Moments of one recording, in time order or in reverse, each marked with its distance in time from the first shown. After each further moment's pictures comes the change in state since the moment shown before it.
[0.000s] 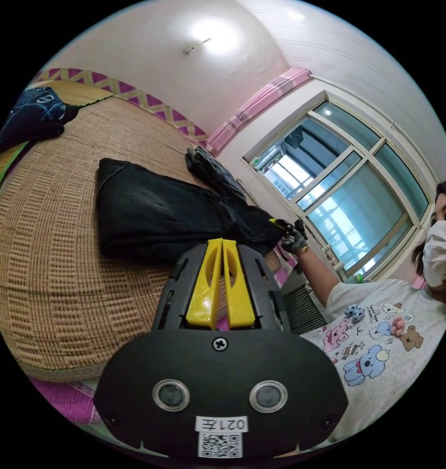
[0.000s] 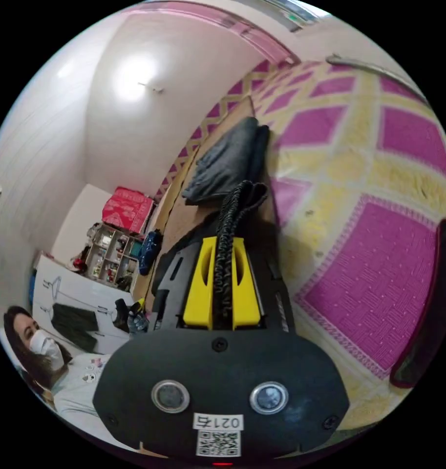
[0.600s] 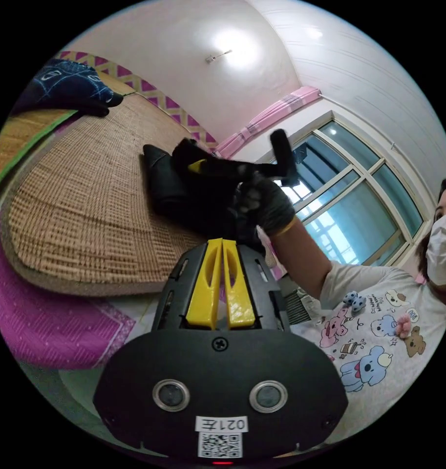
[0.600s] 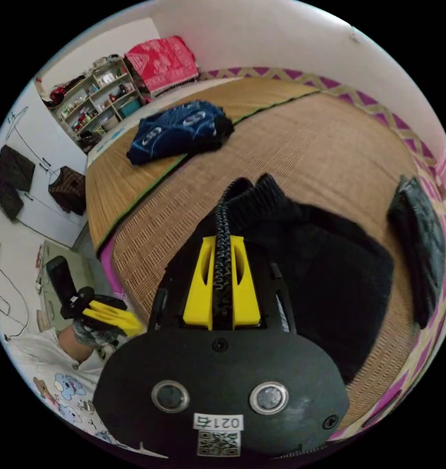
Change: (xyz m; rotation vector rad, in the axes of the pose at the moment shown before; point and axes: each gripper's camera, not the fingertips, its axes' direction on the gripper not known) left arm -0.038 0.025 -0.106 0.048 0.019 -0.100; right arm -0.390 0.131 0.442 -0.491 0.323 -0.696
